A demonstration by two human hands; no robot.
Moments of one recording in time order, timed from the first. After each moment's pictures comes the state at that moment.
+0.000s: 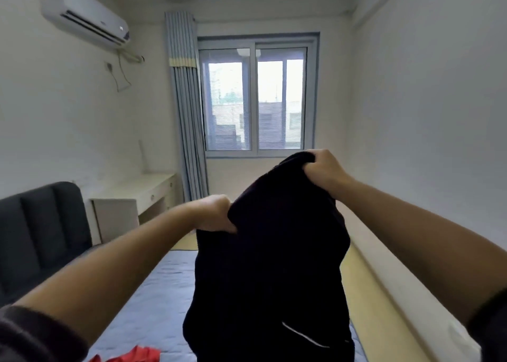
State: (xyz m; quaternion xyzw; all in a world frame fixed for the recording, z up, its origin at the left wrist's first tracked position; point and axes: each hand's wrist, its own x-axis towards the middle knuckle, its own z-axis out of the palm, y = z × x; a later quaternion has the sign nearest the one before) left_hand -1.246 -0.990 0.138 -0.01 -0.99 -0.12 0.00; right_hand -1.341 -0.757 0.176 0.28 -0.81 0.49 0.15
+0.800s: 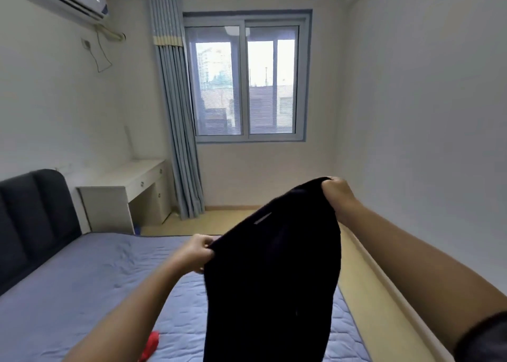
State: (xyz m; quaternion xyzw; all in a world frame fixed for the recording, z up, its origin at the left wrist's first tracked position) left_hand -1.231 -1.030 0.001 0.09 -0.92 -0.37 -0.02; right_hand -1.350 -0.746 0.083 0.06 -0.79 0.60 0.09
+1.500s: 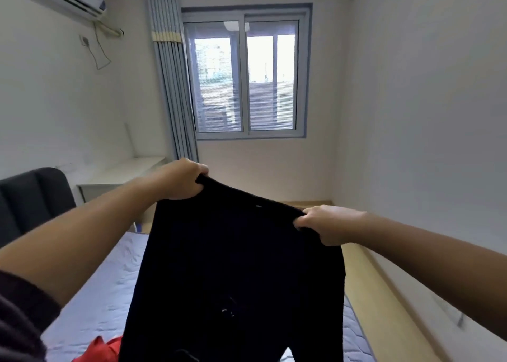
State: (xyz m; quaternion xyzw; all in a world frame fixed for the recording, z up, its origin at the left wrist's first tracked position) left_hand -1.247 -1.064 0.137 -0.05 -0.99 0.02 0.15; right_hand -1.313 -0.736 0.066 0.44 -0.89 -0.13 0.02
